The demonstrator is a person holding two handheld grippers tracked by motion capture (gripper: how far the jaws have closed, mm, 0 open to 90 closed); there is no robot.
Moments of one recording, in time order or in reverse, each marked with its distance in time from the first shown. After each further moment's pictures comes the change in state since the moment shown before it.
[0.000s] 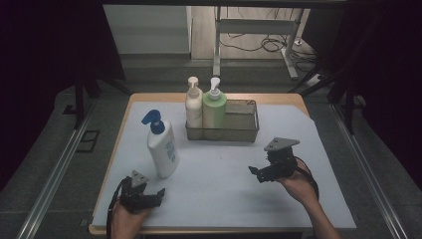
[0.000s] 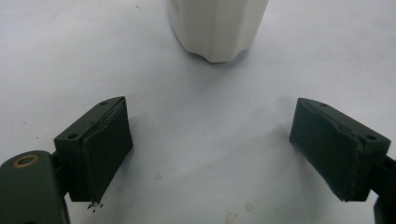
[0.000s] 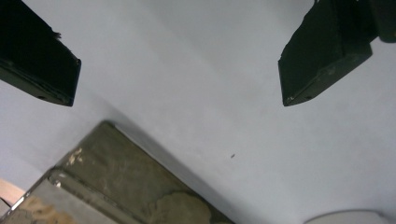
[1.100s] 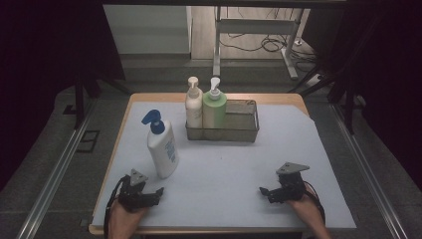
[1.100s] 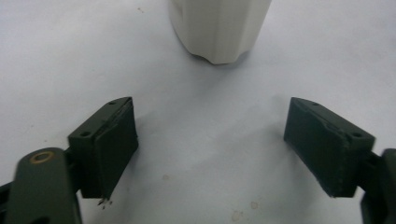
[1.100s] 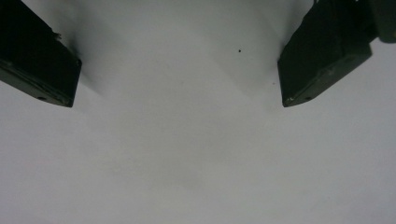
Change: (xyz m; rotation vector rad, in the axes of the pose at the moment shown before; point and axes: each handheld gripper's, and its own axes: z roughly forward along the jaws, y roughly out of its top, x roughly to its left) left arm 0.004 0.003 -0.003 0.009 -0.010 0.004; right arm -0.004 -0.095 0.022 0.050 0.015 0.126
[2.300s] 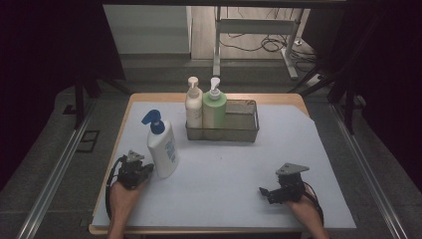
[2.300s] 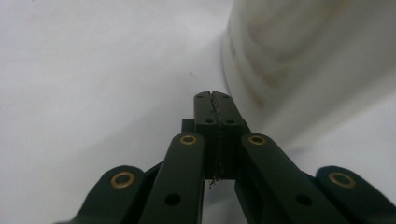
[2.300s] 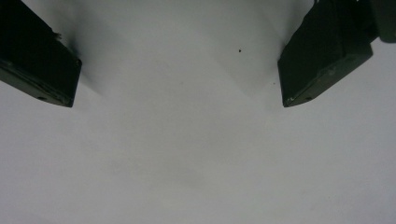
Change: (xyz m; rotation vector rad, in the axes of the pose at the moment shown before) left arm 0.044 0.041 0.029 -0.019 -0.051 -0.050; right arm 0.001 -0.001 0.000 -0.007 -0.005 -0.003
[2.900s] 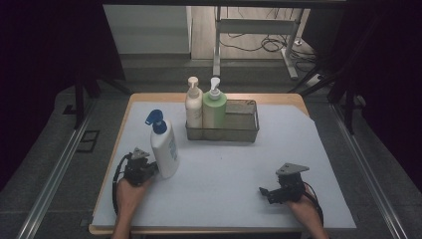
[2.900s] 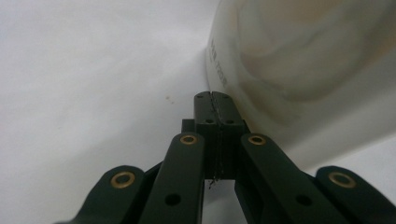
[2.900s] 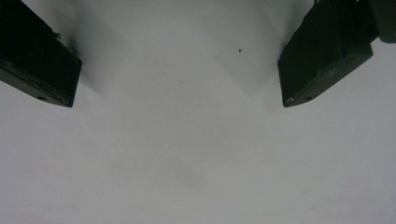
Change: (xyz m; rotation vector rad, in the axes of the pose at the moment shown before) left arm -0.010 0.006 0.012 -0.028 -0.035 0.000; right arm 0.000 0.000 0.000 0.000 0.001 0.000
